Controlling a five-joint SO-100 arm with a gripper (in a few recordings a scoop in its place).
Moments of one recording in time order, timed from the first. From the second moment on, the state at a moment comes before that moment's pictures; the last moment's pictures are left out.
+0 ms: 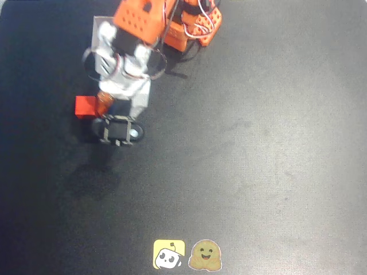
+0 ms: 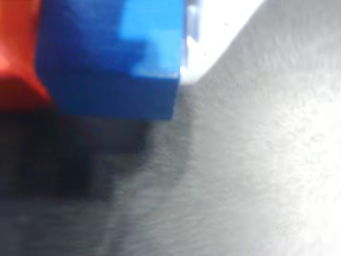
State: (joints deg) arm 31.5 117.9 133.2 53.5 64.5
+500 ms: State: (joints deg) arm 43.8 131.0 117.0 78.4 60.3
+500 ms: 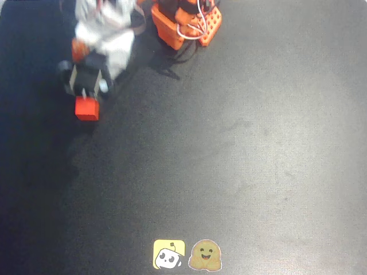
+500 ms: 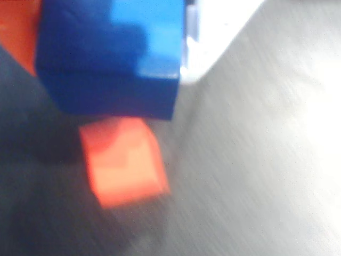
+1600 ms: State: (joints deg) arm 66.2 164.3 144.1 85.8 57.2
